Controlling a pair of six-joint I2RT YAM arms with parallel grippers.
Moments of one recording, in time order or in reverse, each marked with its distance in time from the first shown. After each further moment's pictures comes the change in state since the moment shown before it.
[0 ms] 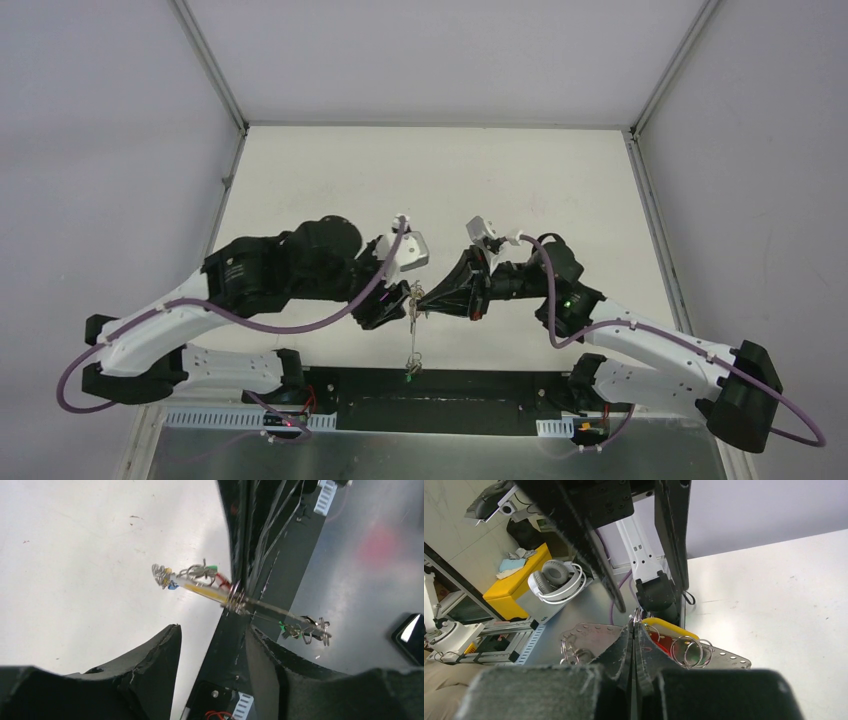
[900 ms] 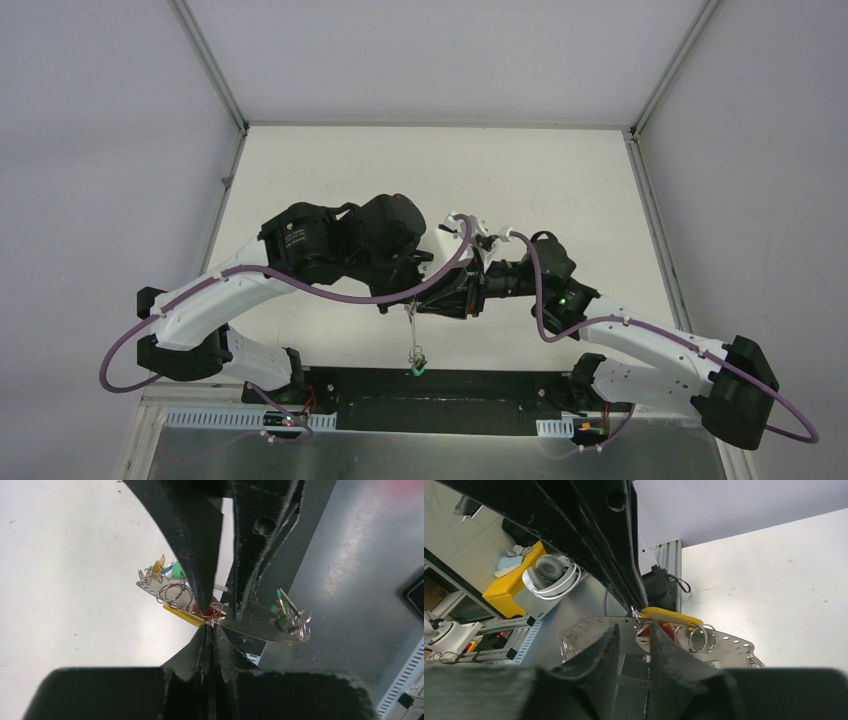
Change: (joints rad) left arm 0.000 0.258 0.289 -0.244 0.031 0.067; right arm -0.023 0.026 -0.009 -0.014 -0.006 -0.002
